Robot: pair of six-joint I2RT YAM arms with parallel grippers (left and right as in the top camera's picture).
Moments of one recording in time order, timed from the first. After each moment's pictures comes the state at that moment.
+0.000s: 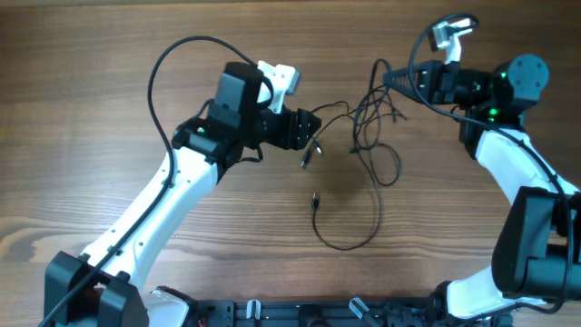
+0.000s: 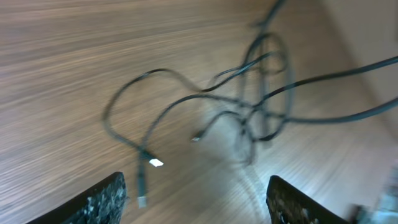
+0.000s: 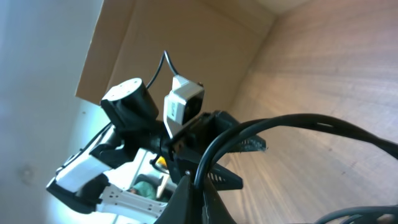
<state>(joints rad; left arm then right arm) -0.44 1.51 1.14 -0.40 0.45 -0.23 -0.13 1.72 0.98 1.01 -1.56 1.37</state>
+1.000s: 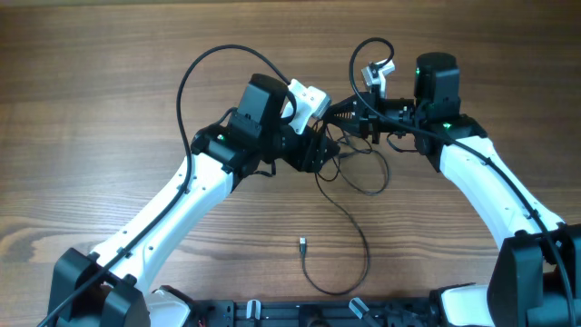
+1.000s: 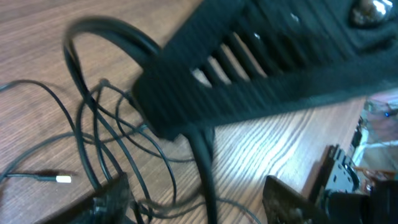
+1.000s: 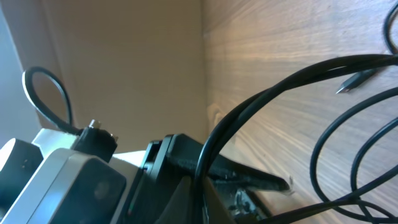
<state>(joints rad) -0.54 1.51 1.14 -0.46 0.51 -0.11 0.18 1.57 1.00 -0.04 -1.17 1.00</state>
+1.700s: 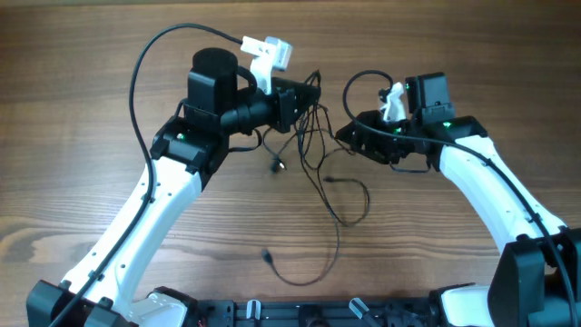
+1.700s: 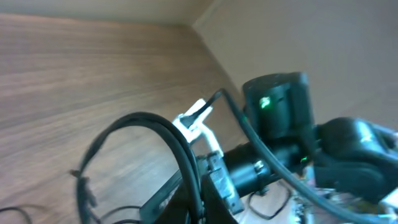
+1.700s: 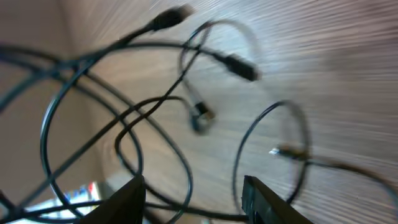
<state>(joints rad) -0.39 1.42 1.14 -0.10 0.70 -0.46 0.19 1.56 1.02 -0.54 -0.72 0.60</state>
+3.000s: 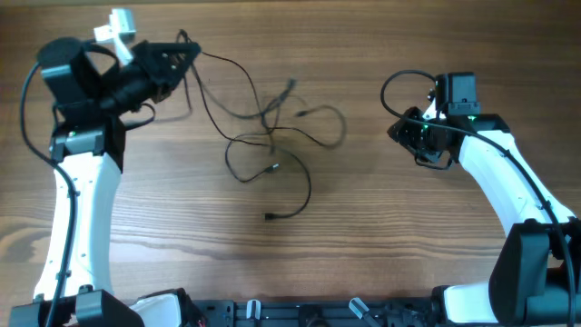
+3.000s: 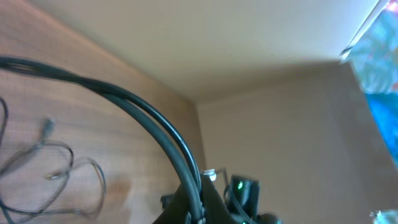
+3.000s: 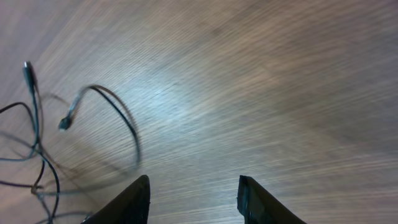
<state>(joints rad) 0.17 1.42 1.14 -0.05 1.01 -0.89 0.04 1.60 1.02 -0.59 -0.29 0.61</state>
